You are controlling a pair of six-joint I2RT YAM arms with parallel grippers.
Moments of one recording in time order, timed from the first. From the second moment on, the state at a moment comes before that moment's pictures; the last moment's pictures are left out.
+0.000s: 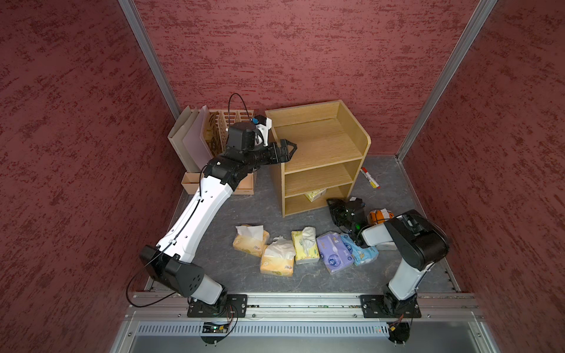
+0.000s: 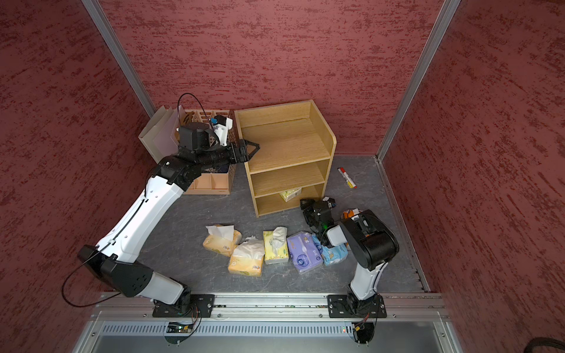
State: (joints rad) left arm -0.41 1.52 1.74 -0.60 0.33 -0.48; right arm 0.39 1.79 0.55 0.84 -0.04 1.43
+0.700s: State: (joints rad) left arm -0.41 1.55 1.75 -0.61 0.34 -0.46; right arm 0.40 1.96 0.83 0.78 -0.11 1.41
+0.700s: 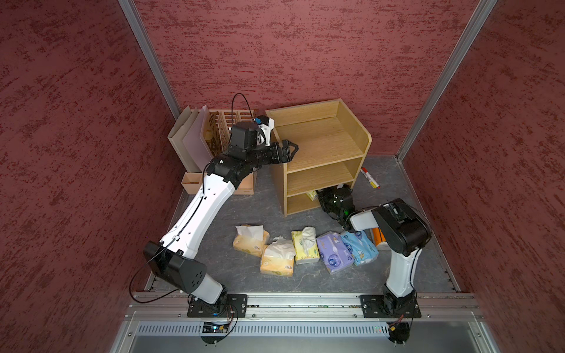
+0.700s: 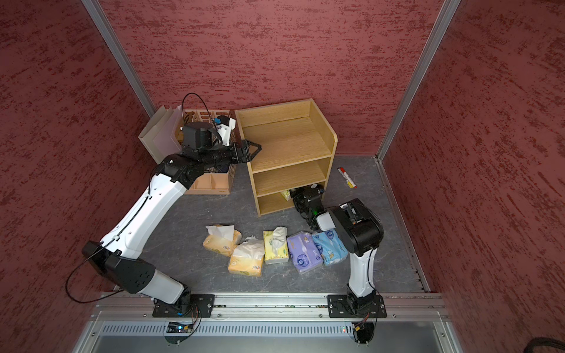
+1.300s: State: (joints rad) left arm -0.41 1.55 1.75 -0.61 0.34 -0.45; right arm 0.40 1.96 0.96 0.49 -0.12 1.32
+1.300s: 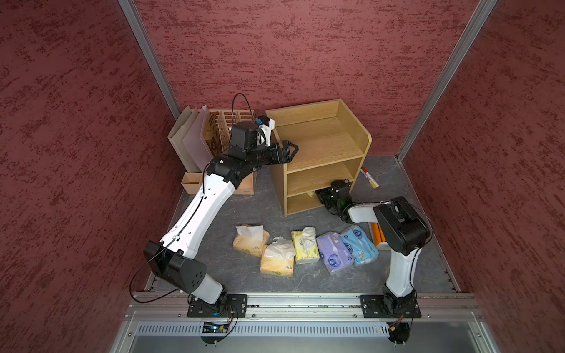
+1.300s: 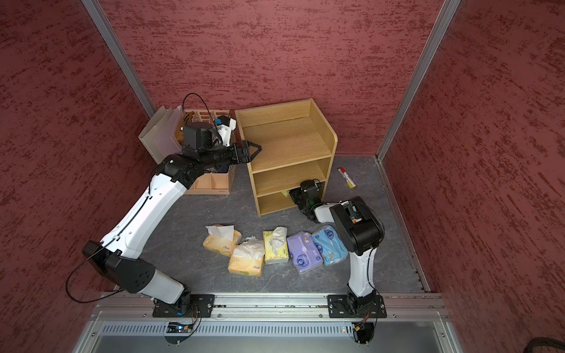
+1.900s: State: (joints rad) left arm -0.40 1.55 1.76 -0.61 0.34 -0.45; right arm 0.45 1.56 0.86 -0.20 -0.12 1.08
